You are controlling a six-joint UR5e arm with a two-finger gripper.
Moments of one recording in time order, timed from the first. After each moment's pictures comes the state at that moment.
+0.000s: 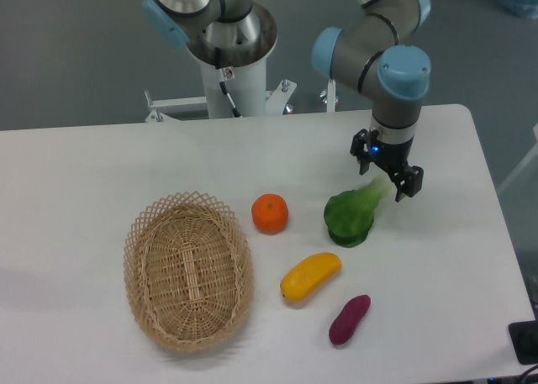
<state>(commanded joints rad) 2.74 -1.81 -1.85 -0.77 1.46 1.51</state>
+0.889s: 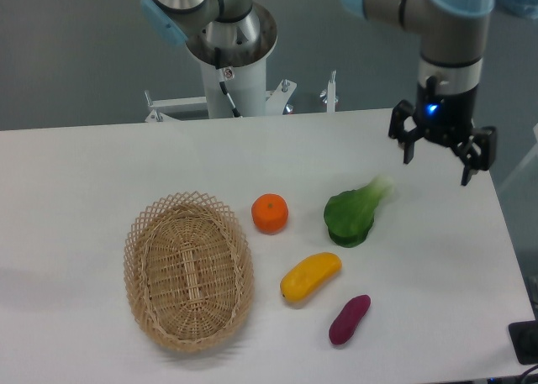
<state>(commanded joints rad) 2.83 -1.78 -1.48 -1.19 1.45 1.61</state>
